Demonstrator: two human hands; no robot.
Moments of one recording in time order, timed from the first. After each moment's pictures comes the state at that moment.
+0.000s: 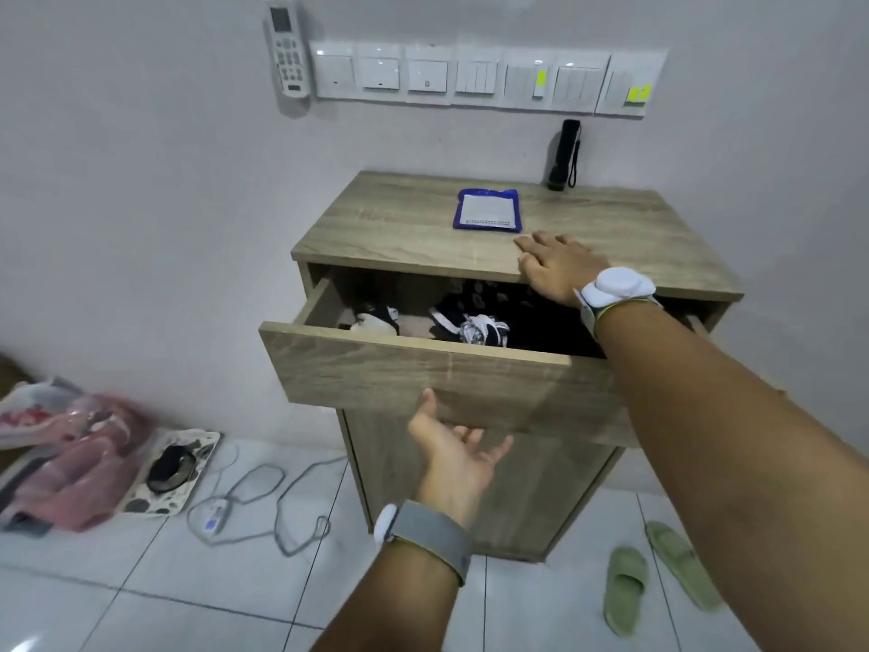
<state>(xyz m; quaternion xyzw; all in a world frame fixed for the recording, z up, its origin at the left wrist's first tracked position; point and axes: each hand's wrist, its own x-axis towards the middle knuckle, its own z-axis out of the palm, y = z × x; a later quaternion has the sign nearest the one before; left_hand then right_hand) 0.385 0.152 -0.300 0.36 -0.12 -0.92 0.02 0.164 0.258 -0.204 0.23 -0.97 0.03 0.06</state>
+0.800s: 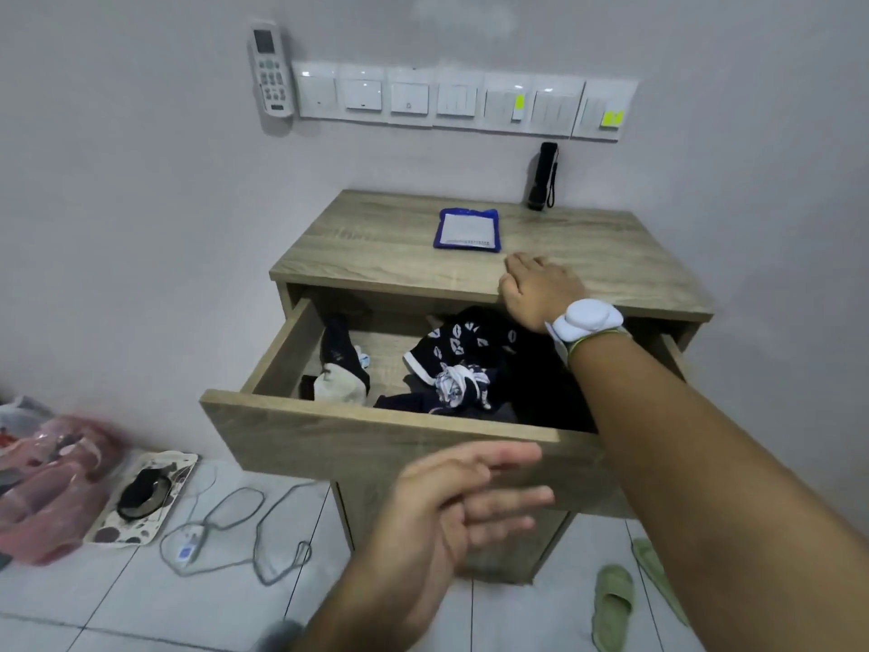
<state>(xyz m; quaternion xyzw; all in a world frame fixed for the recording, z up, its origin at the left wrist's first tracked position) 0.495 0.148 -0.209 0.03 -0.50 -0.86 -0.10 0.166 0.257 -0.206 0.22 -0.97 0.04 0.09</state>
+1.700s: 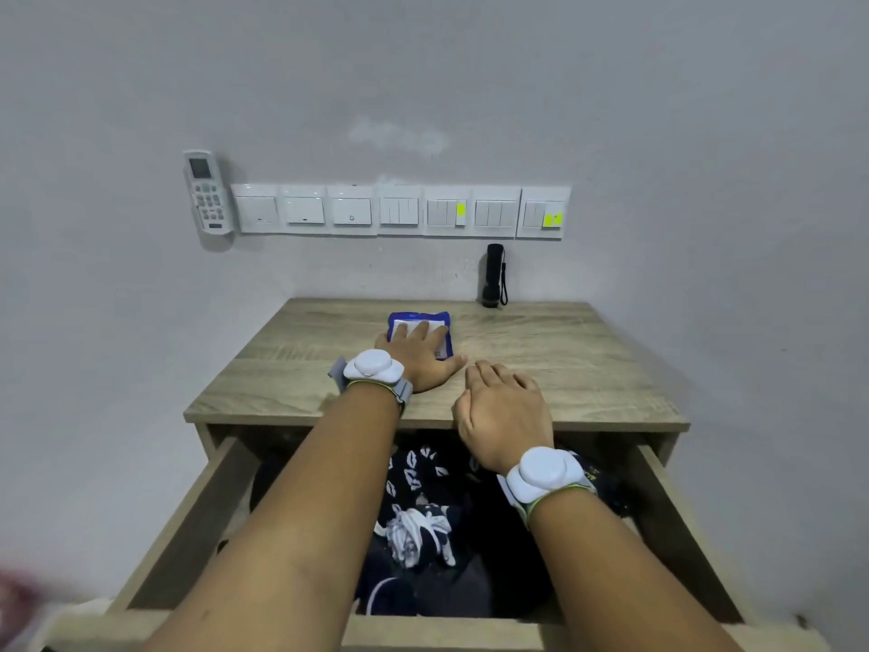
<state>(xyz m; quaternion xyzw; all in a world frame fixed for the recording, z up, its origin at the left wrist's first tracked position) 0.091 0.080 -0.197 -0.01 -1.00 -0.04 0.02 0.164 0.247 -0.229 0.16 -0.96 0.05 0.21</state>
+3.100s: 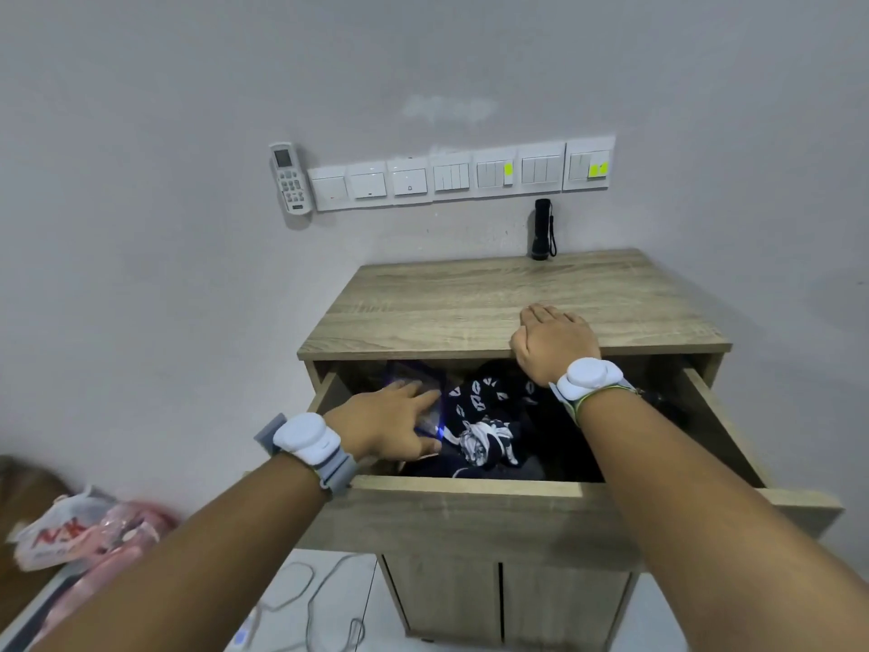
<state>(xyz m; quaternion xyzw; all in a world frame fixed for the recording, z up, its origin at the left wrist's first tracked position) 0.325 0.027 -0.200 -0.04 -0.99 0.03 -0.15 0.175 0.253 -0.219 0.17 -0.97 0.06 0.14</state>
